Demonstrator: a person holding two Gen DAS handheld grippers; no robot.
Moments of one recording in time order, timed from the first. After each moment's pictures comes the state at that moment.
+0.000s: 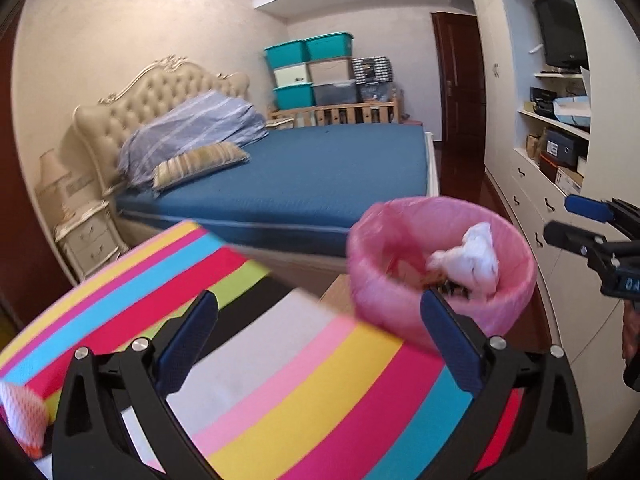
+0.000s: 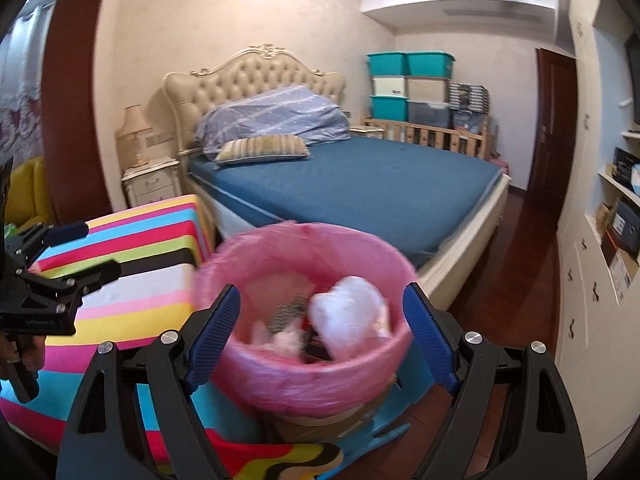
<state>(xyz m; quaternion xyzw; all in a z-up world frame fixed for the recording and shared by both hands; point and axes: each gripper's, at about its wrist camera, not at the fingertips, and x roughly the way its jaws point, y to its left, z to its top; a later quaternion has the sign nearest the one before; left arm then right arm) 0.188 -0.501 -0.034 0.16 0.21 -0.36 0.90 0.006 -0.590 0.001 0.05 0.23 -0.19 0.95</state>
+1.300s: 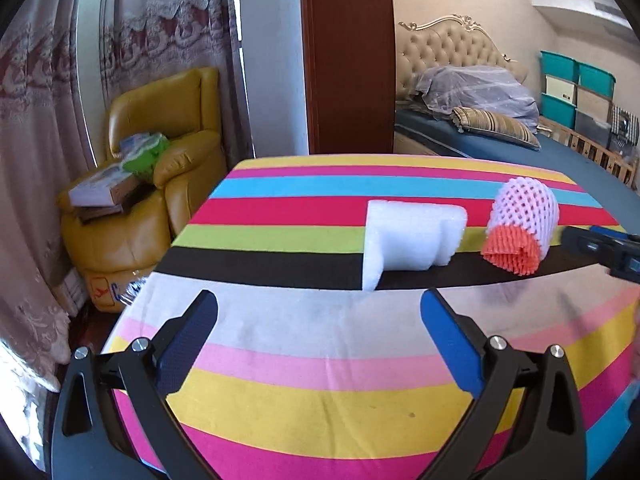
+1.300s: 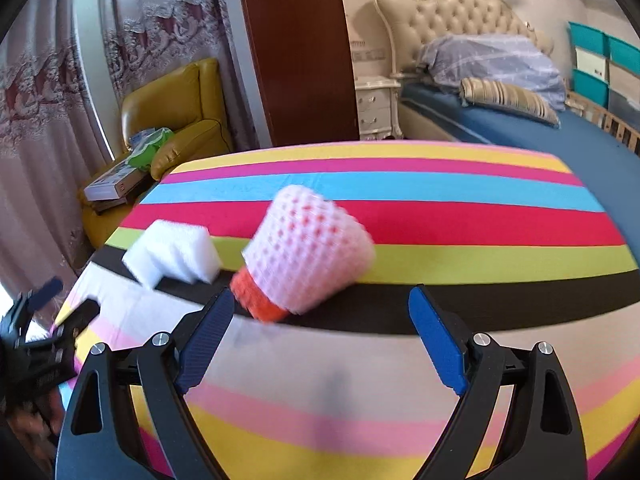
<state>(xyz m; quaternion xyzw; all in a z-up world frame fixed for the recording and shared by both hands) 0.201 0.056 -0.060 0.00 0.30 0.07 0.95 0.239 -0.143 -0.030 0.03 0.36 0.13 0.92</state>
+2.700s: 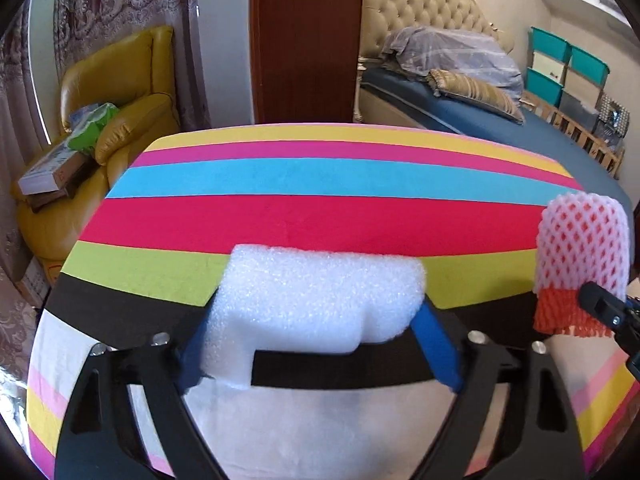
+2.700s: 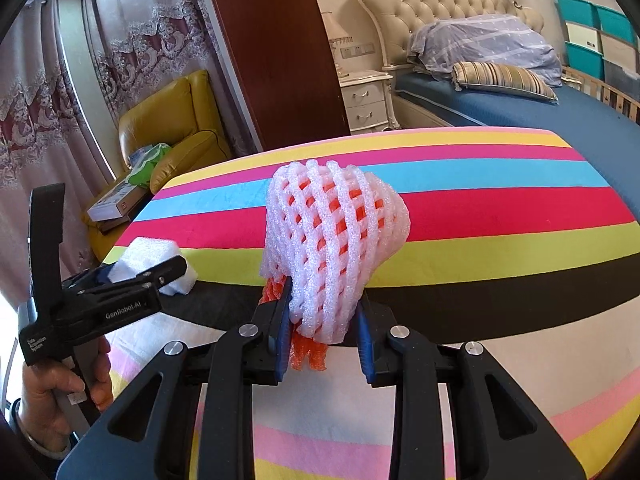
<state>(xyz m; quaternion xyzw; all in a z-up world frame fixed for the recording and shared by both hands) 0.342 -0.023 -0.079 -0.02 0.38 0.01 0.92 0.252 -0.183 -0.041 0.07 0.36 0.14 0.92</state>
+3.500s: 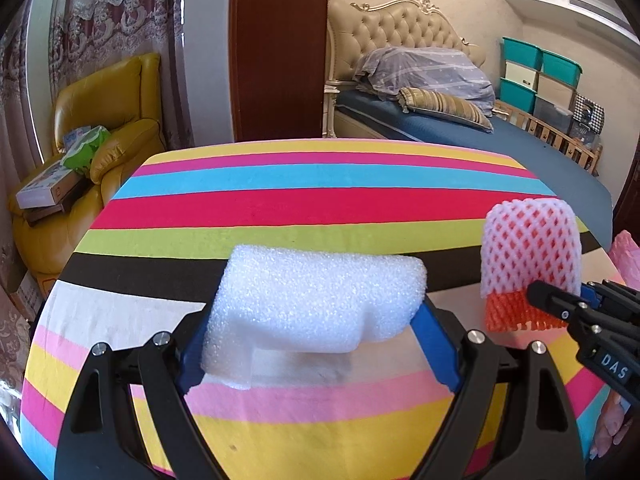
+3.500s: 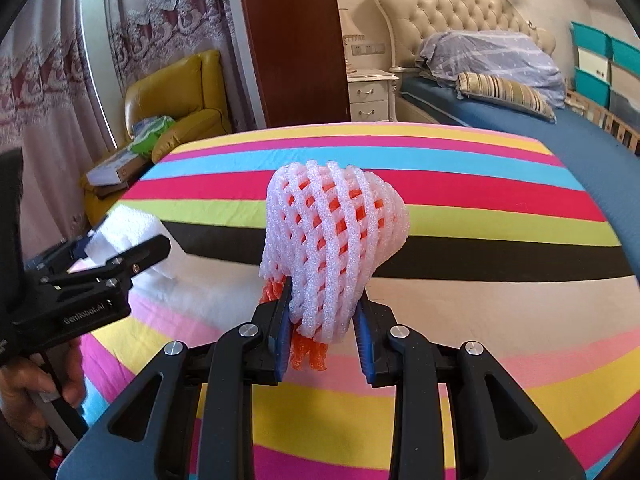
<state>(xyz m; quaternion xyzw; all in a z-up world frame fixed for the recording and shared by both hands) 0.241 -0.055 -0.072 -0.01 0.33 -0.02 0.94 0.194 -0.189 -0.041 0.01 0.36 0.14 0.92</state>
